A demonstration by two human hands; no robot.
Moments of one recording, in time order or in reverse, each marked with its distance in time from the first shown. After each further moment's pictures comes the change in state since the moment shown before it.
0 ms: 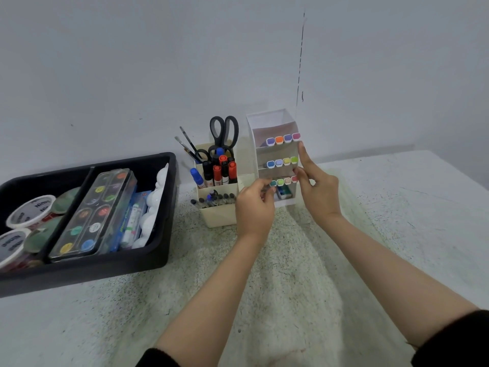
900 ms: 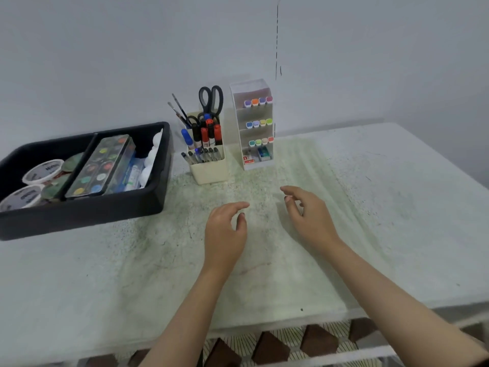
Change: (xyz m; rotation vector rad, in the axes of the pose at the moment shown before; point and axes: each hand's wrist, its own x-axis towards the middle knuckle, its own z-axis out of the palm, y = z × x) left_hand -0.151 0.014 -0.065 0.172 -0.037 0.036; right_hand -0.144 -0.046 -0.077 -0.103 -0.312 0.239
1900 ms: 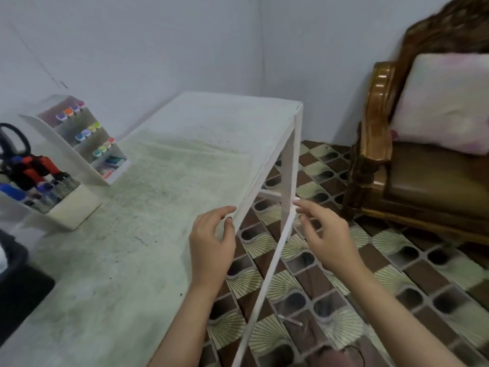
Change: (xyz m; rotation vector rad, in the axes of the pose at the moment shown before) left_hand -0.100 0.018 -0.059 -0.430 -0.657 0.447; right_hand -0.307 -0.099 0.024 -0.284 0.772 0.525
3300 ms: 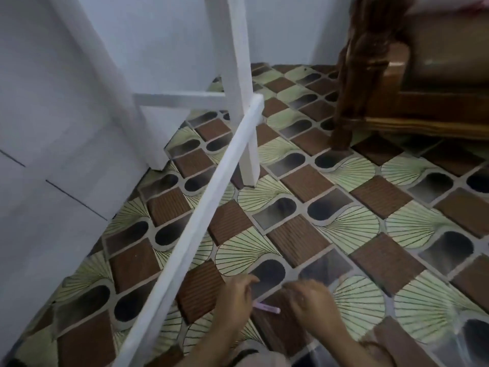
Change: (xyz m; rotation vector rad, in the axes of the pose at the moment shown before) left_hand -0.308 -0.451 0.443 0.260 -0.781 -0.156; right_hand -0.241 0.582 0.317 -0.397 -0.190 0.119
